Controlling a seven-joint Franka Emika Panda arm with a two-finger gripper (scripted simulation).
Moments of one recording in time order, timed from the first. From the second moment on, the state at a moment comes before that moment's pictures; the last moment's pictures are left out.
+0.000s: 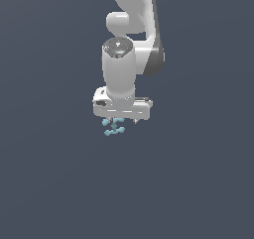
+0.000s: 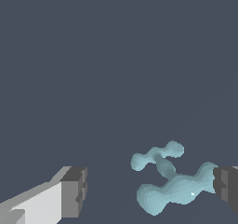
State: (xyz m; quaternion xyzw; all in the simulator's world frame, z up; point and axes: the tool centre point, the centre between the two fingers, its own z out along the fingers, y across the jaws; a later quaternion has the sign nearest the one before) arm 0.013 -0.017 0.186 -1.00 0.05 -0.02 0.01
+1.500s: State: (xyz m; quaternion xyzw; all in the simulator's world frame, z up) arm -0.021 -0.047 0.158 -0.90 0.43 0.00 0.00
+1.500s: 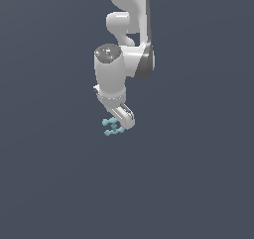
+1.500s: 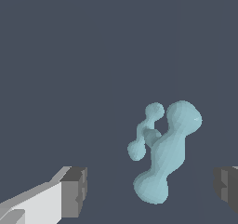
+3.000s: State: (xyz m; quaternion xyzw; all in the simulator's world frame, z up) arm -0.041 -0.064 0.138 -0.79 0.61 0.00 0.00
